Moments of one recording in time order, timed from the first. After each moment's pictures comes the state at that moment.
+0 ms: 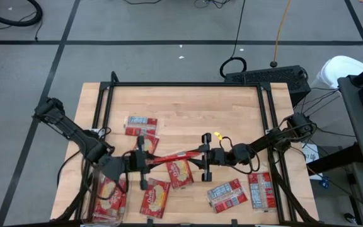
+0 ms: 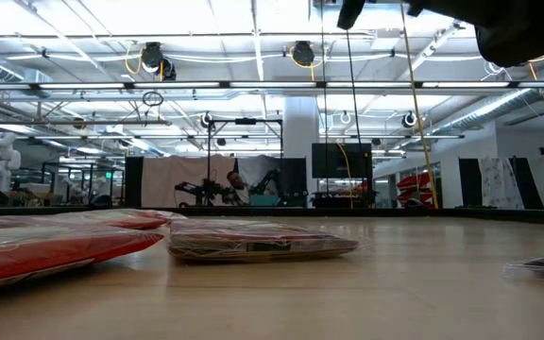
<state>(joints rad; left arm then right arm) -0.65 1.31 1.08 -0.11 -0.74 -0.13 0.36 1.74 0.68 1.45 0.34 -0.16</state>
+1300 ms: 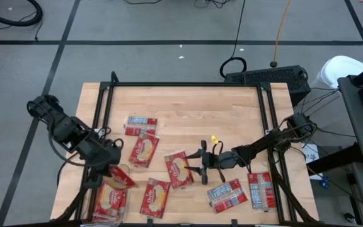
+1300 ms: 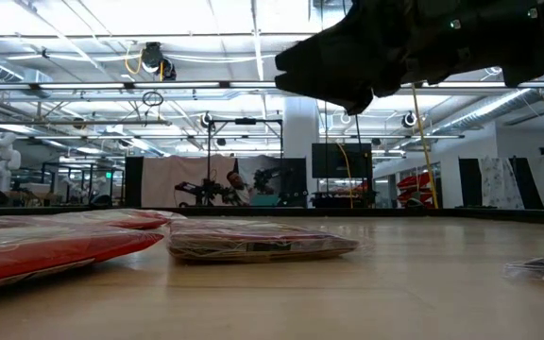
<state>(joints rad) -0.65 1.28 1.59 -1.42 0.23 -0.76 0.38 1.74 0.65 0.91 0.36 0.12</state>
